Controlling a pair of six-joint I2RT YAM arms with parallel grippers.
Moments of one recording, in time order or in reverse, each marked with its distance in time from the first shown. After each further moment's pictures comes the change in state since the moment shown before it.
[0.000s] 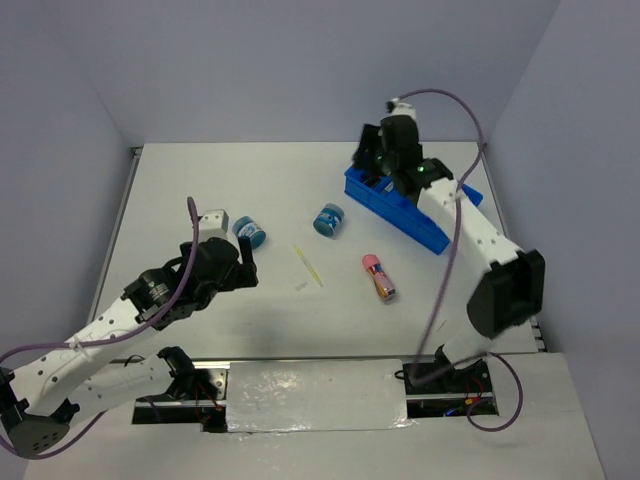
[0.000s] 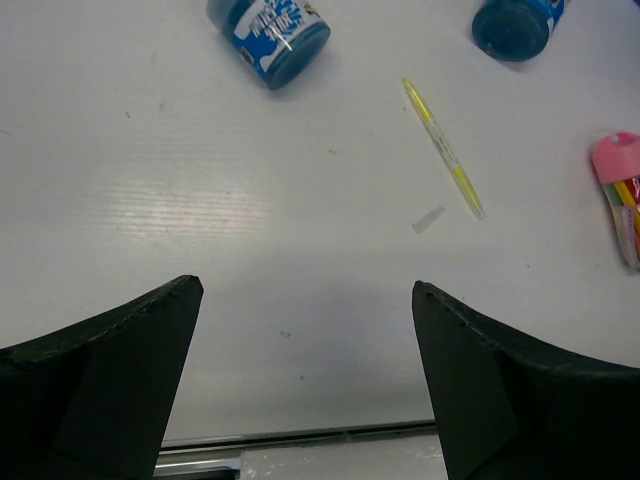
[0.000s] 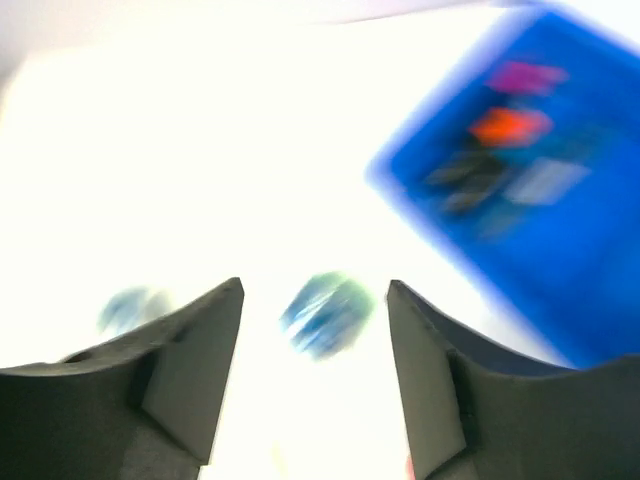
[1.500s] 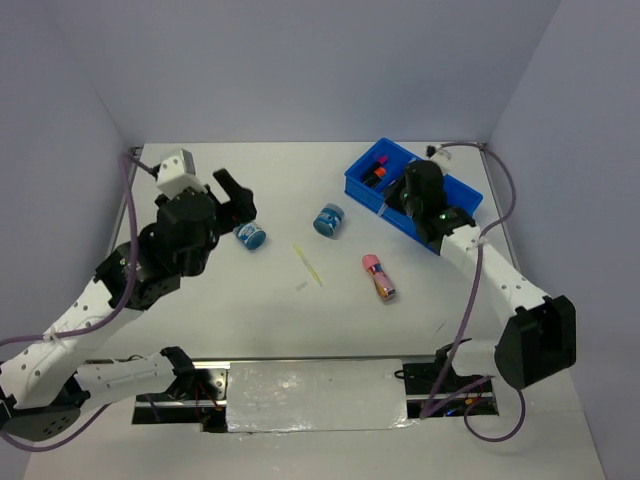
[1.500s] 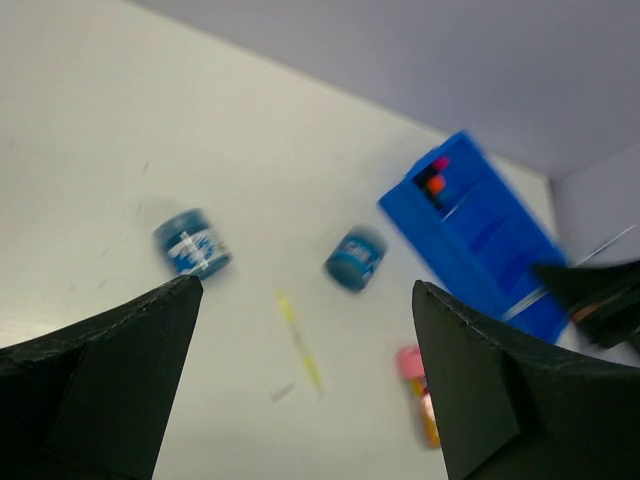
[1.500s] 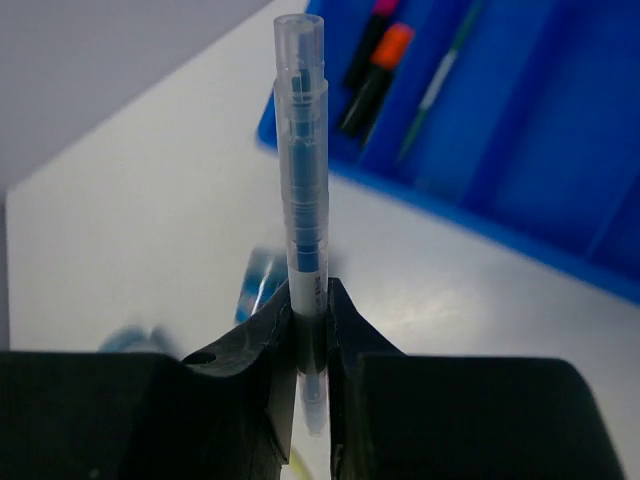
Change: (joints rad) left arm 0.000 0.160 0.474 0.129 -0.253 -0.023; right arm 0.040 -0.379 -0.512 0.177 0.049 0.223
